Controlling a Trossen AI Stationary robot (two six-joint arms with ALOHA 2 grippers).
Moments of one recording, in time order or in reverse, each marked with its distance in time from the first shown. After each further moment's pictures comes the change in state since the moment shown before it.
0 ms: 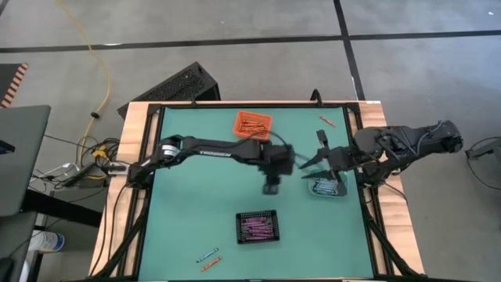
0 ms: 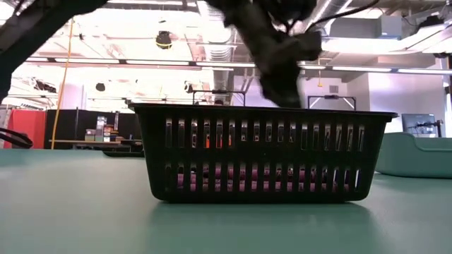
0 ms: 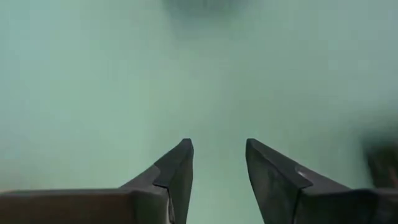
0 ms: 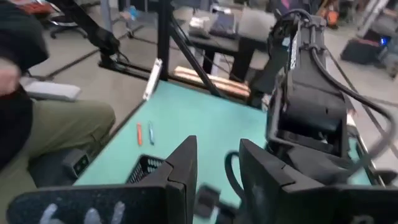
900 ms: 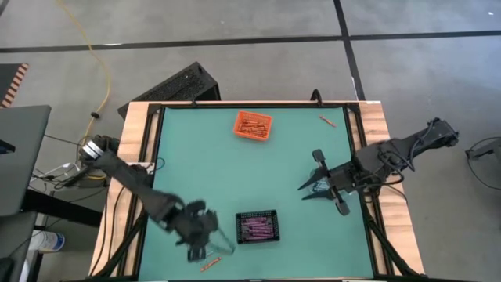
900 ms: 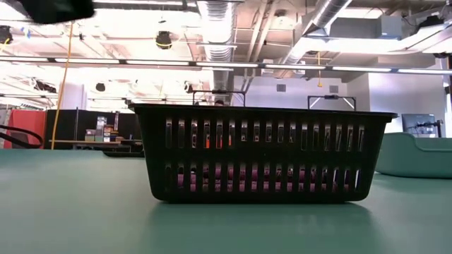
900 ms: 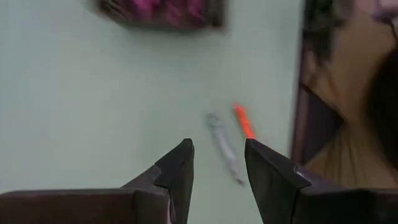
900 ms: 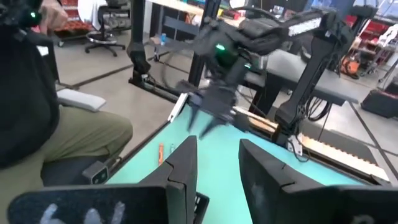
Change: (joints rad) left arm -0.688 -0.673 -0.795 0.138 -0.094 -0.988; right arm 0.154 -0.001 -0.170 0.285 0.026 -0.079
